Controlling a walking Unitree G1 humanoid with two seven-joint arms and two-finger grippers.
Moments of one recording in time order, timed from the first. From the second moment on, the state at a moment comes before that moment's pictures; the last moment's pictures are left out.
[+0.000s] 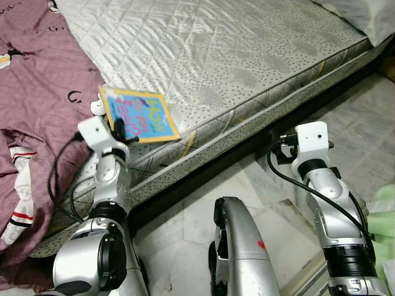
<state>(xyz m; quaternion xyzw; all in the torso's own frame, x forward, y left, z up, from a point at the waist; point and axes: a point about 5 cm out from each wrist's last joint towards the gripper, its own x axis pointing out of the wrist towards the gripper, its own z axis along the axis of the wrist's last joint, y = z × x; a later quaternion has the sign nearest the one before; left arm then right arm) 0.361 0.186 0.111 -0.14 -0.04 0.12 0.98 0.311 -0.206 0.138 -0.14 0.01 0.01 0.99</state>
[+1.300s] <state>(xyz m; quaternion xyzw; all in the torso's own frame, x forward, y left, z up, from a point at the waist) 0.292 0.221 0.141 0.00 -0.05 0.24 0.97 0.324 -0.154 0.117 -0.06 0.02 0.05 1.00</state>
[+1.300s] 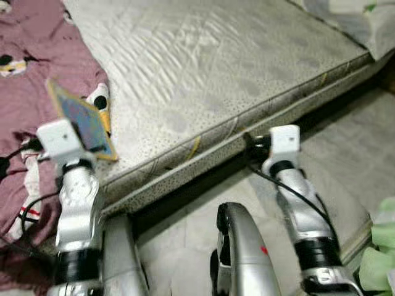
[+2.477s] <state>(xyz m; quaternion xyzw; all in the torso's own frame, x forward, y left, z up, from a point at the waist) 0.269 0.180 0.130 -0.01 -0.04 0.15 0.99 0.333 -0.118 0.141 0.07 -0.03 0.09 0.99</state>
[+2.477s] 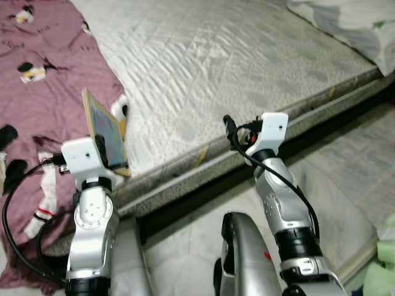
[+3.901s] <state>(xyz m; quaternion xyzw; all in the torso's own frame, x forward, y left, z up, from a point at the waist) 0.274 0.169 0.133 0.04 -0.05 0.12 0.99 0.335 -0.120 0.130 0.04 -0.01 0.07 1.00</state>
